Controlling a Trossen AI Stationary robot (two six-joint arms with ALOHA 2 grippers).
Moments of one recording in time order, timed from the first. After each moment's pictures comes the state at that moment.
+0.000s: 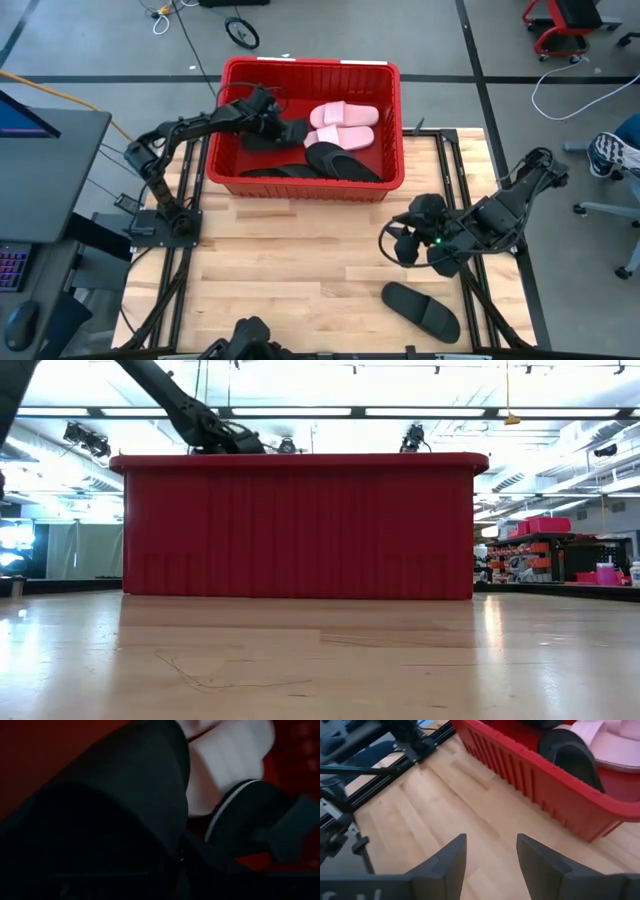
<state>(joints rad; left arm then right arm) 0.81 1.73 1.20 -0.37 0.25 -0.43 0.64 1.32 1.46 -1.18 0.75 1.28</state>
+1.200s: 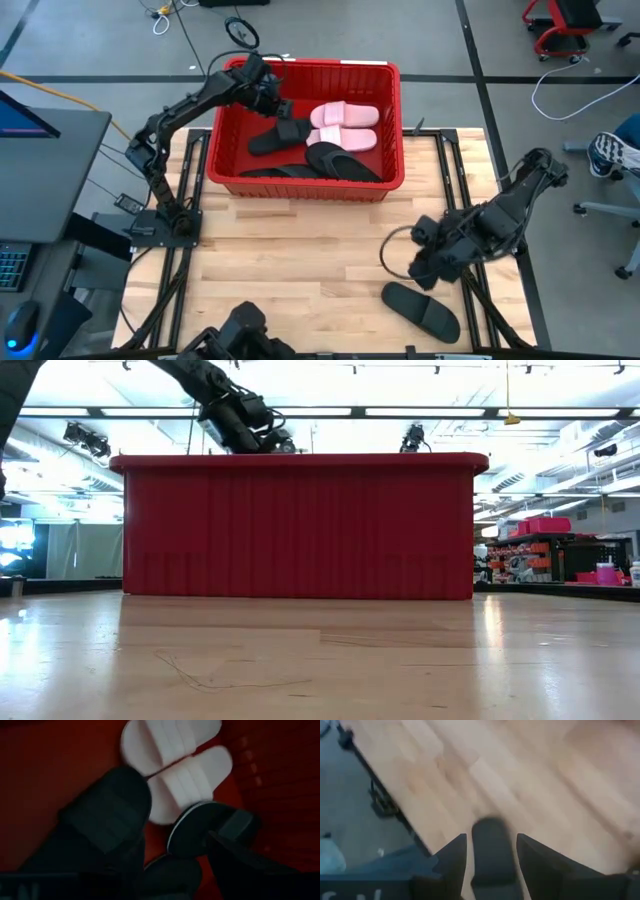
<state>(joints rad) 0.85 1.76 1.62 -0.78 0.31 -0.35 0.67 1.32 1.44 -1.30 0.21 1.40</state>
